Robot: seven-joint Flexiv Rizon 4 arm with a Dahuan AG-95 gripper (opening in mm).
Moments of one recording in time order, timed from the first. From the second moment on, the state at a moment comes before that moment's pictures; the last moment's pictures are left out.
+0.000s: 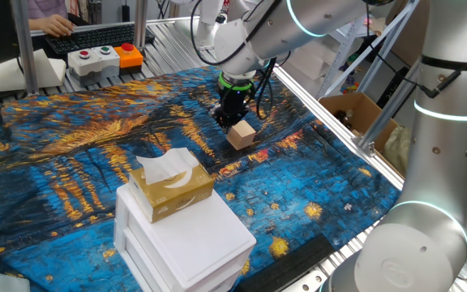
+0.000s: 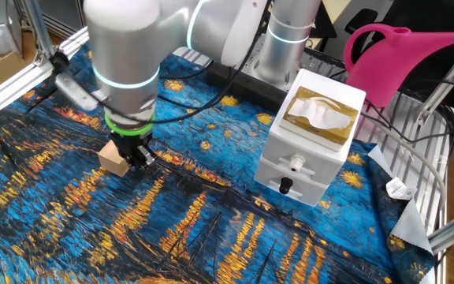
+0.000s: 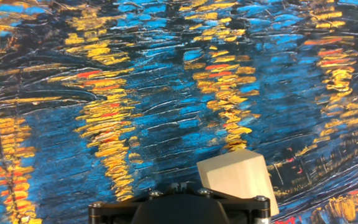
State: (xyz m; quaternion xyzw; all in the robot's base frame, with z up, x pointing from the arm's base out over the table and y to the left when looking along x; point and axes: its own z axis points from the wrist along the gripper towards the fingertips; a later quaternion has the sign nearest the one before) arm 0.580 -0.124 0.049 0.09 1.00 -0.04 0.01
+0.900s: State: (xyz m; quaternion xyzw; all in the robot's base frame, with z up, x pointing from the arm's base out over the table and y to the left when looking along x) arm 0.589 -0.138 0.032 0.07 1.00 -0.04 0.00
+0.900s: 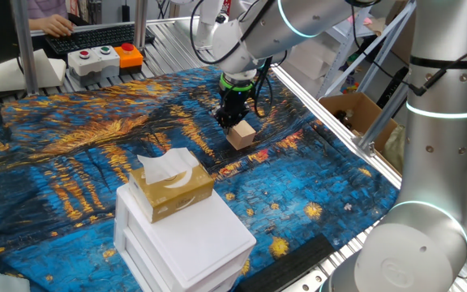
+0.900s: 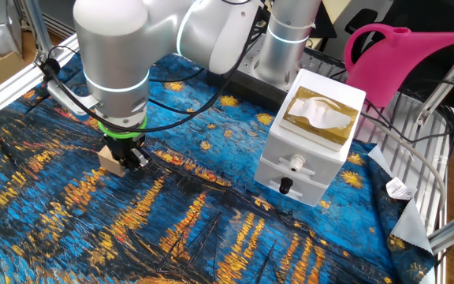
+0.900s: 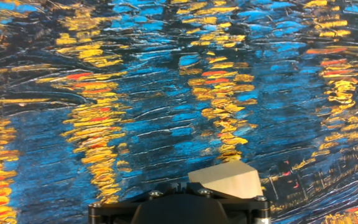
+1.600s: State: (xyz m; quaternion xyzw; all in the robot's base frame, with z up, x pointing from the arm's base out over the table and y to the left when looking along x) arm 0.586 -0.142 0.037 0.07 1.00 -0.04 0.00
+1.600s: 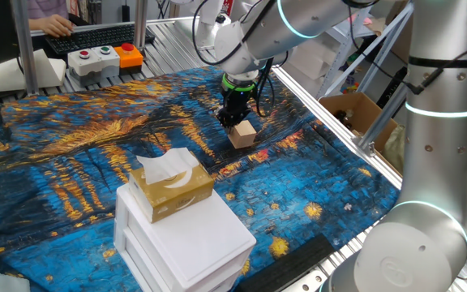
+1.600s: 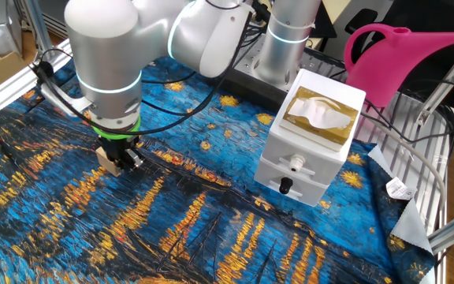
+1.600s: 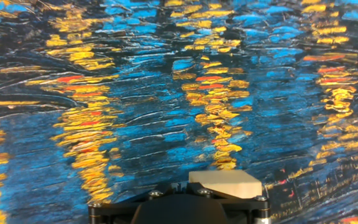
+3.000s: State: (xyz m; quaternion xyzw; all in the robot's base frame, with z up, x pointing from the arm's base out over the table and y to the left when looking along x) arm 0.549 -0.106 0.095 0.13 0.99 -0.02 -0.01
